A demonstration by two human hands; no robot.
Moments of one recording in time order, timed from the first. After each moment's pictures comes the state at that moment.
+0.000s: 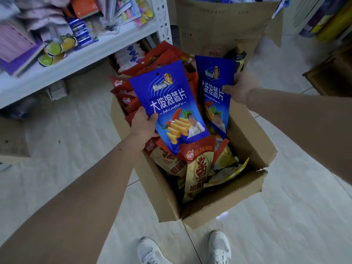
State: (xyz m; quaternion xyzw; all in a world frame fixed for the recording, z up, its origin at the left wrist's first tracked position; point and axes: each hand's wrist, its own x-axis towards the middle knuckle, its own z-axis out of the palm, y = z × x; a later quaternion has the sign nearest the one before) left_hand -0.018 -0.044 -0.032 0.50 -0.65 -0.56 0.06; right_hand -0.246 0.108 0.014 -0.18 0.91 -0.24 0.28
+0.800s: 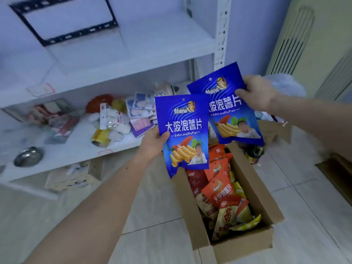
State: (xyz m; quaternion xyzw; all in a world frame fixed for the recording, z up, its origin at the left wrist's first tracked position) left_hand 0.111 -0.066 0.360 0.45 -0.69 -0.54 0.19; right_hand -0.160 0.057 0.447 -0.46 0.82 -0.30 0.14
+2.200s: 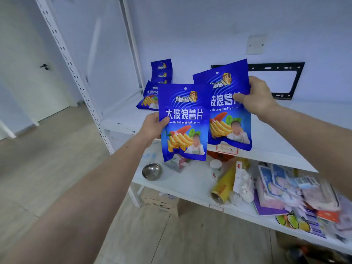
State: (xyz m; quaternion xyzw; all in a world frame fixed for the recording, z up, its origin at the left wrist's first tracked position) left_hand 0.571 -0.450 0.589 0.56 -0.56 -0.41 0.45; right_hand 0.289 -0.419 0.659 -0.59 0.61 -0.49 0.21
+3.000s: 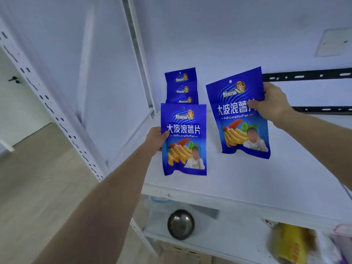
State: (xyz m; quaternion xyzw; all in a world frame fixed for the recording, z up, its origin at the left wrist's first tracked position) left_hand 0.746 -0.820 0.546 0.60 -0.57 -0.43 0.36; right_hand 0.438 -0.733 0.645 -0.52 0.71 -0.46 0.16
